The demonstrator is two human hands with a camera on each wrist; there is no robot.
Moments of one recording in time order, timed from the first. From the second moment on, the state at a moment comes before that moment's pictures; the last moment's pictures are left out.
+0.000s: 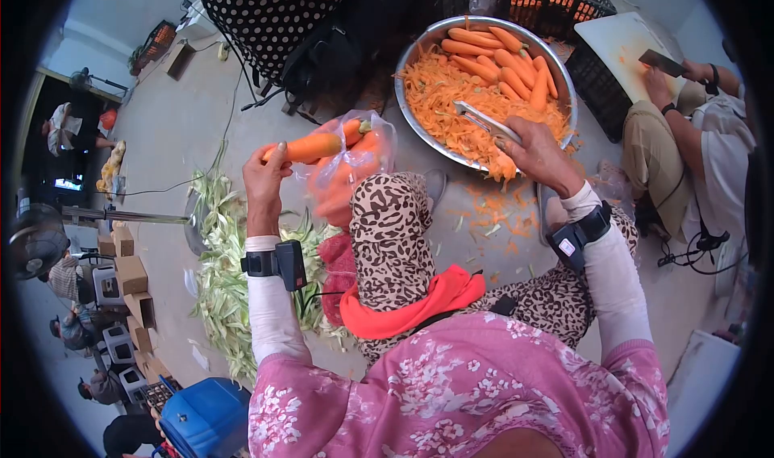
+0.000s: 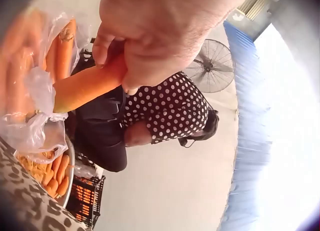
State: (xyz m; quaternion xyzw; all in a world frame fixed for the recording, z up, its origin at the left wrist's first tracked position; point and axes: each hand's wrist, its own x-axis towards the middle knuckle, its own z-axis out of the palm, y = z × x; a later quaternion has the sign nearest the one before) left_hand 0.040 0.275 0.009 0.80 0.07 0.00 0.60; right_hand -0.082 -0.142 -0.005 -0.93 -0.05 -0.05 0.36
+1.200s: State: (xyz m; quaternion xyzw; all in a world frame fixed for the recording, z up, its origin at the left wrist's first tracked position) left_hand -0.014 -0.011 -0.013 0.64 -0.16 -0.43 0.61; right_hand -0.086 -0.195 0.016 -0.70 0.18 -0.06 0.69
